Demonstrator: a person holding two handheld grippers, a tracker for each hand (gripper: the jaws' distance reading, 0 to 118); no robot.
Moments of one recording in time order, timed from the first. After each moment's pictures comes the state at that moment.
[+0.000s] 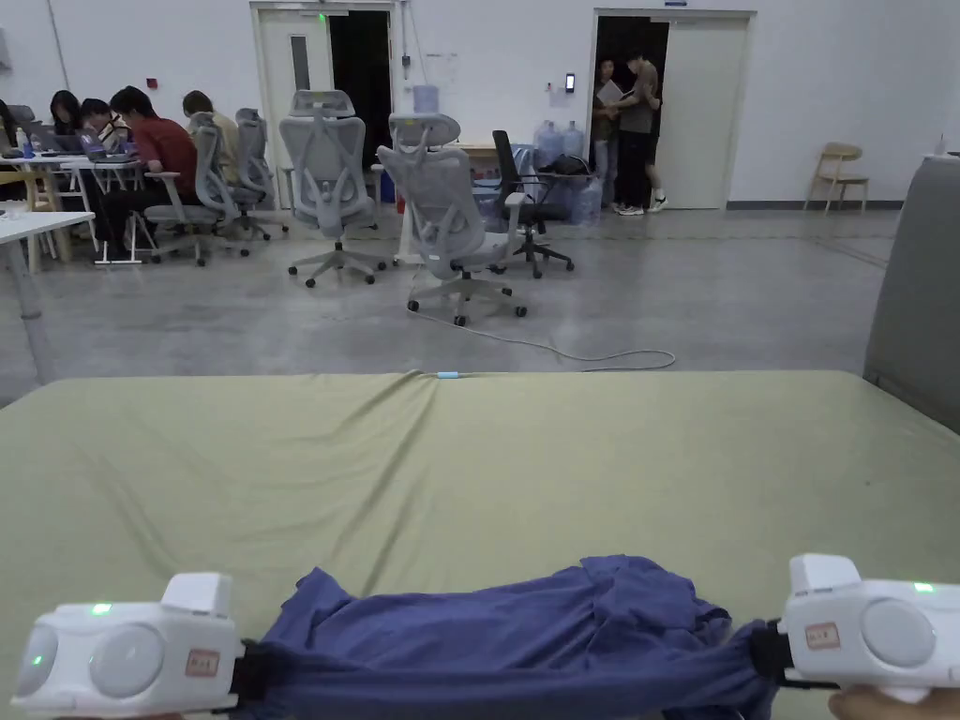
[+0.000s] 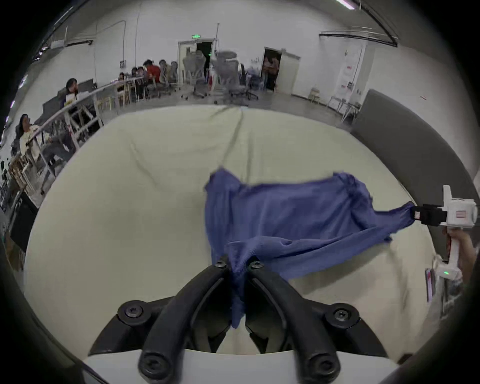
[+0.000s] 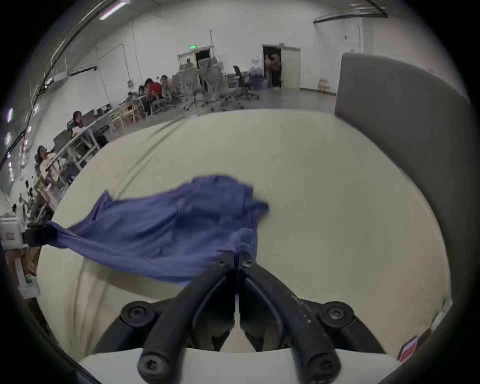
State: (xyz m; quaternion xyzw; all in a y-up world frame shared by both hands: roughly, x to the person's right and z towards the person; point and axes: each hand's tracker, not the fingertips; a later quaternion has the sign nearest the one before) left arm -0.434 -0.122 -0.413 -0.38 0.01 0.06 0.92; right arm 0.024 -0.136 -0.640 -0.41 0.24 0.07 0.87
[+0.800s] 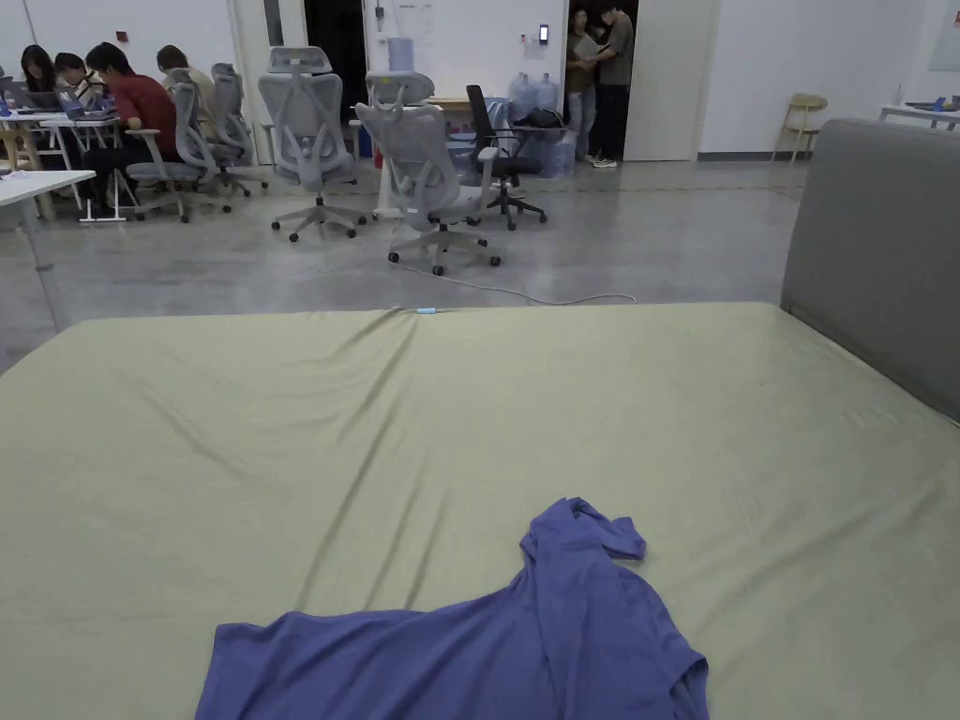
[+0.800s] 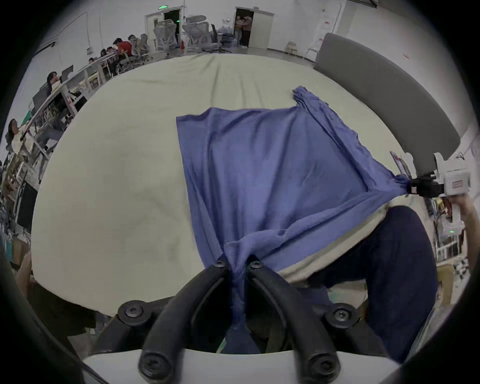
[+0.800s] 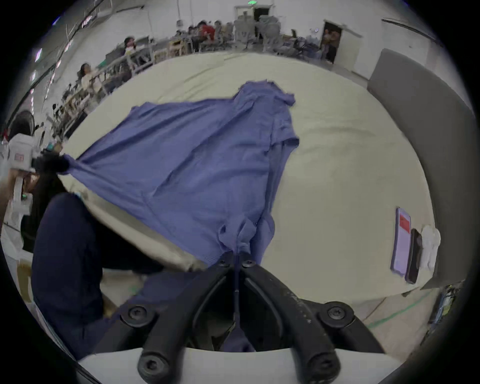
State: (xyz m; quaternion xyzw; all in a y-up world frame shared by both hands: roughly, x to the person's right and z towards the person) left arm -0.302 -0.124 -0.056 -0.53 -0.08 0.04 0.84; right arm 0.153 -0.146 -0.271 -0.52 0.33 0.23 0.76
